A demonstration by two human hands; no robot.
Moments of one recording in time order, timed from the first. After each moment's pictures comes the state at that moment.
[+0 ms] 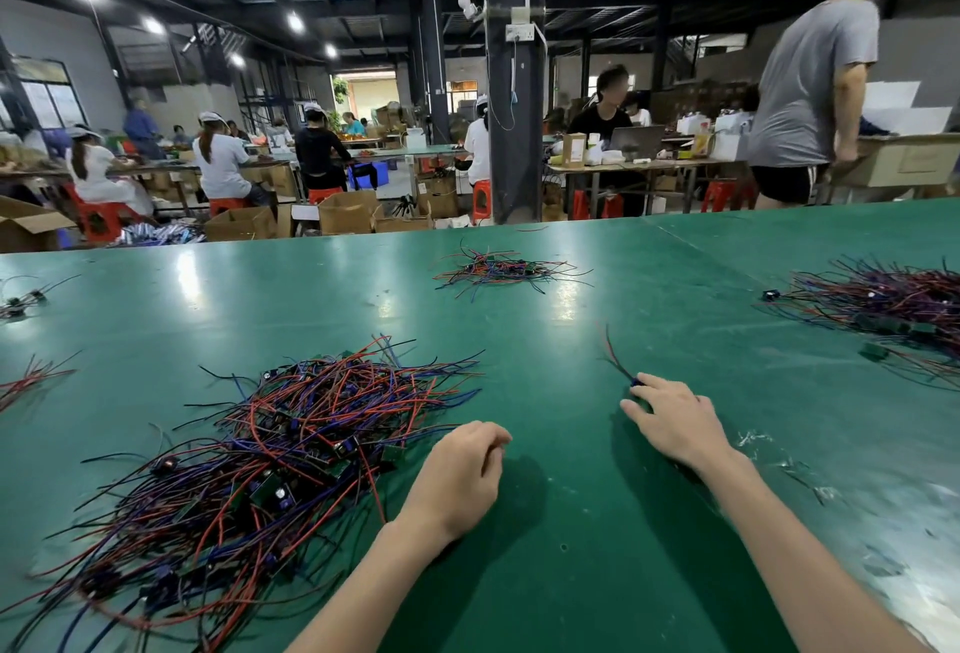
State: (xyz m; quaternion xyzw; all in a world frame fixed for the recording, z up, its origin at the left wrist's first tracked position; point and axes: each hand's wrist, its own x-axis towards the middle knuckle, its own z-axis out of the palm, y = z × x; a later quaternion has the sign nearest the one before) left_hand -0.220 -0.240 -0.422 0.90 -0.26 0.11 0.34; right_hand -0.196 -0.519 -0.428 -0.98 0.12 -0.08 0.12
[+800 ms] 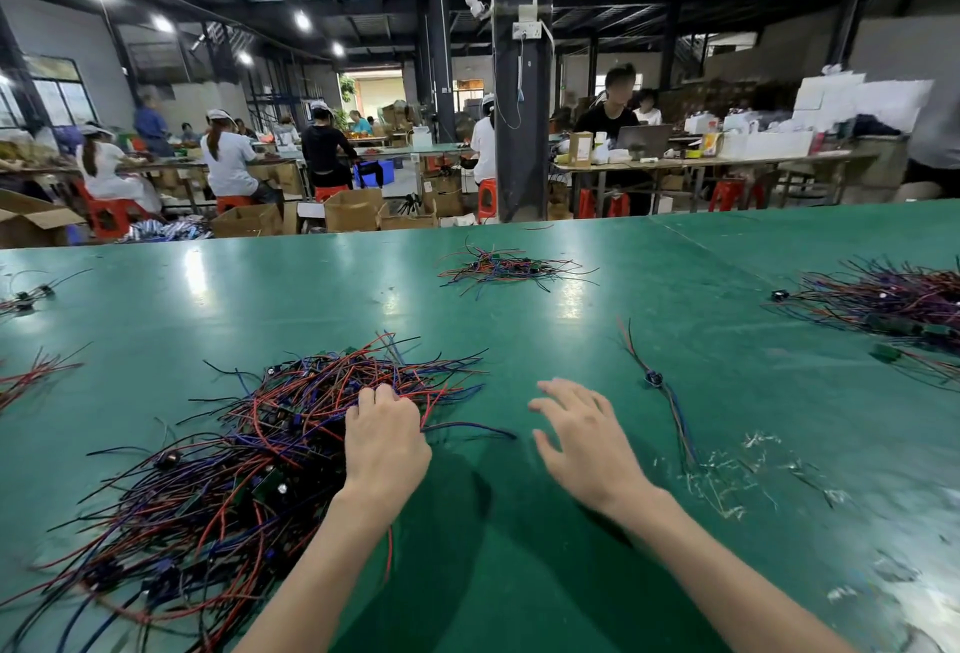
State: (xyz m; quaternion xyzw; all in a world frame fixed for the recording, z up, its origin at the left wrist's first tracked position) left_hand -0.201 -0.197 -0.396 0.99 -0.04 0.16 0.01; right_hand -0.230 -0.408 -0.419 -0.96 -0.10 -0.21 0.13
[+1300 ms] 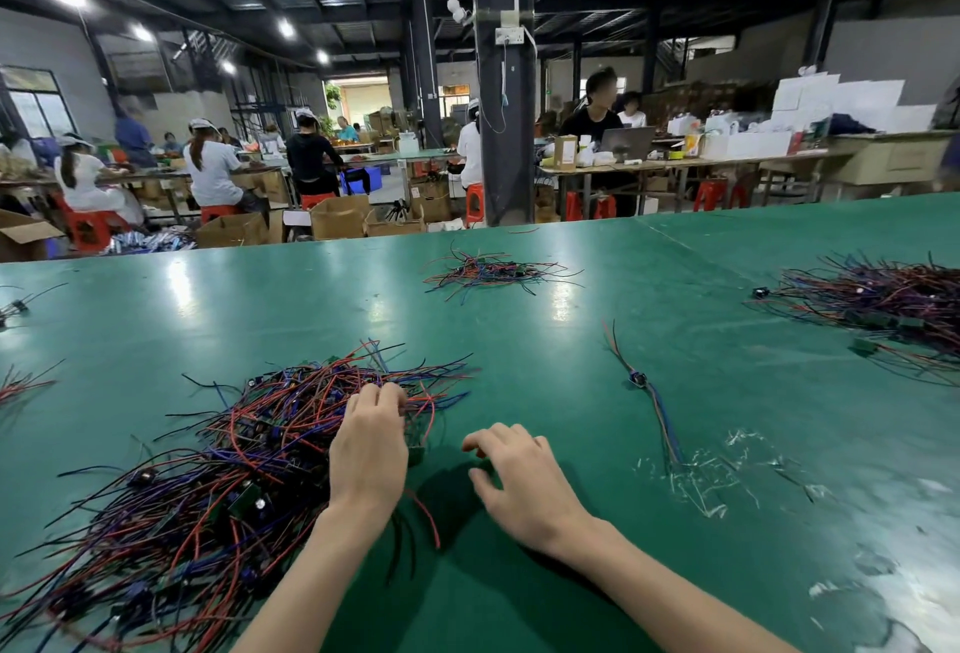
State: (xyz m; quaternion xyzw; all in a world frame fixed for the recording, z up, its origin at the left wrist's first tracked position) left_hand -0.203 -0.201 -0.401 0.94 -0.07 0.28 0.20; right_hand -0.240 -0.365 -0.434 -0.95 -0.15 -0.18 0.22
